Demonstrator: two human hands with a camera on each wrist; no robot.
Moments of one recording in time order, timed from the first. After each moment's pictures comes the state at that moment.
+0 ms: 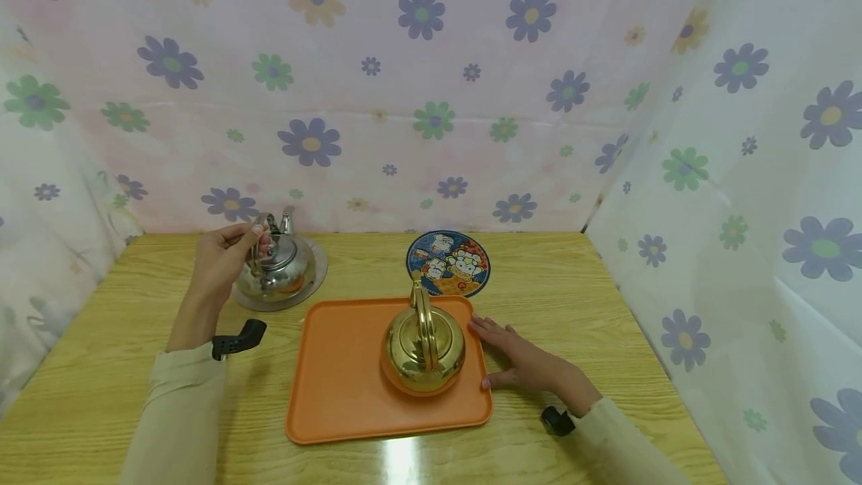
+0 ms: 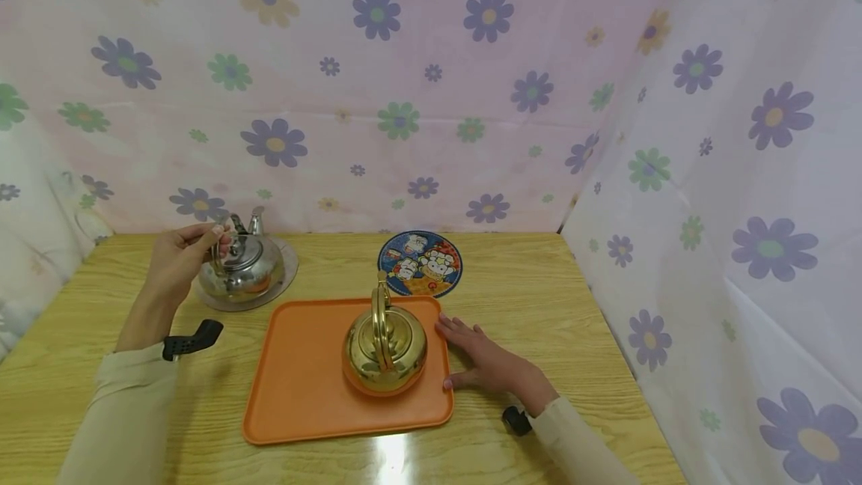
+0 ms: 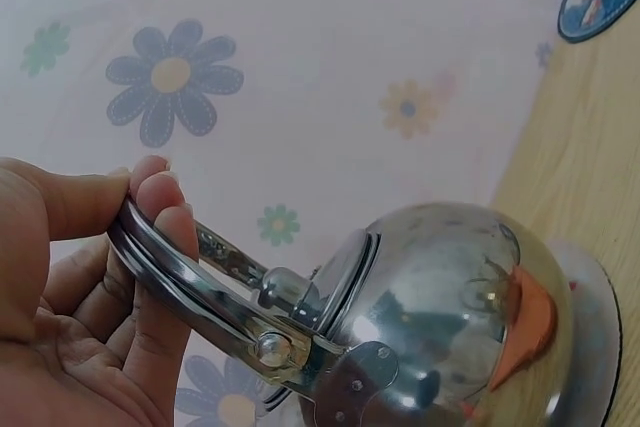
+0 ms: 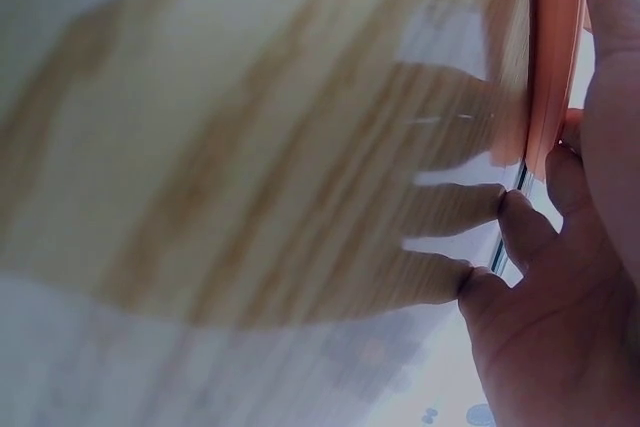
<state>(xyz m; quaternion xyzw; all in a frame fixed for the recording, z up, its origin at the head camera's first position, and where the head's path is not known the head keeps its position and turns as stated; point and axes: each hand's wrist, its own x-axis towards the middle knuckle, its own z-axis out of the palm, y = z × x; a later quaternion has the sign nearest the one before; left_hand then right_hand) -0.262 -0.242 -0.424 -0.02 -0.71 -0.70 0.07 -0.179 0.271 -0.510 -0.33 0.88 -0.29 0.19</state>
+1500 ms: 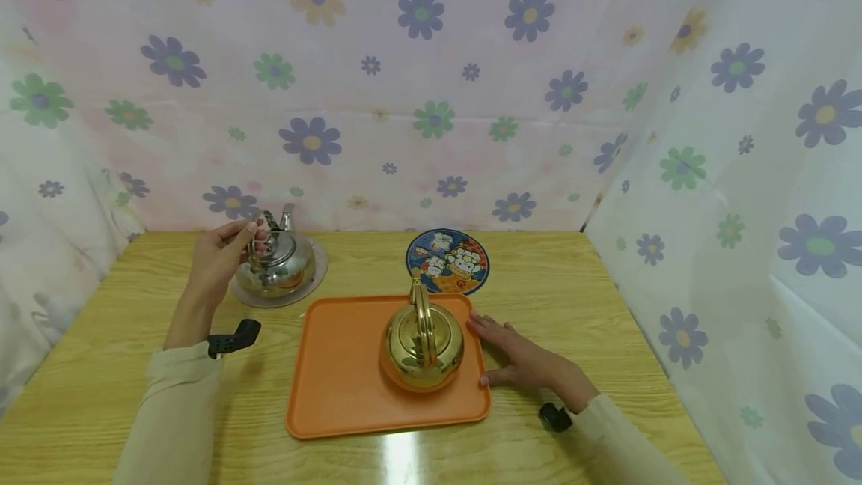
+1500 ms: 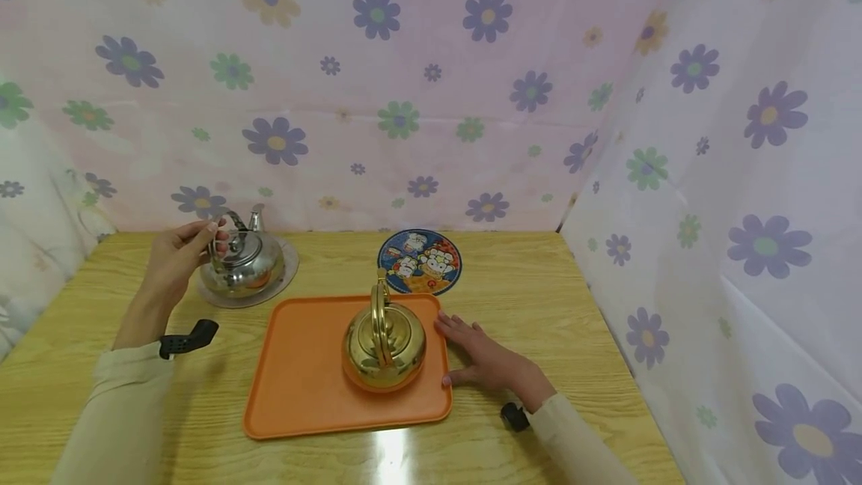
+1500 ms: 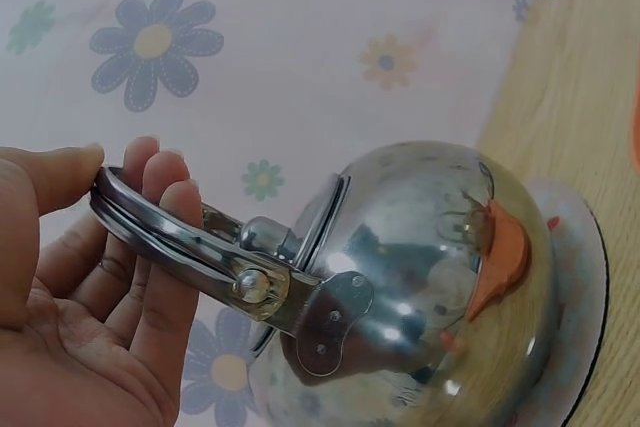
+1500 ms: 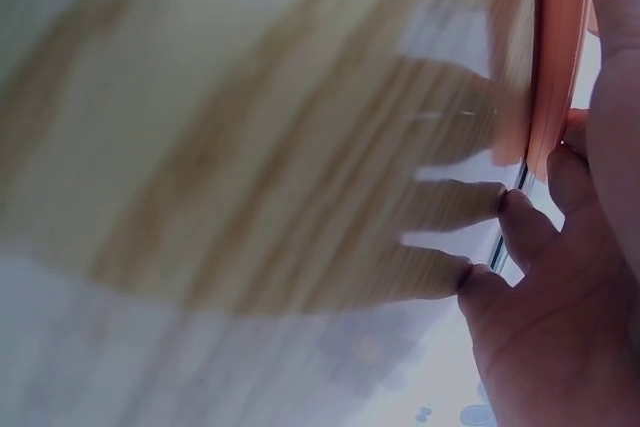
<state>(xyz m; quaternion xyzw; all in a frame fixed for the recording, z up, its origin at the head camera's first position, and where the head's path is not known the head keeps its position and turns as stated) -0.259 -0.250 -0.430 -0.04 -0.69 -0.72 0.06 -0.179 0.273 -0.511 -0.34 0.88 -0.28 0.18</state>
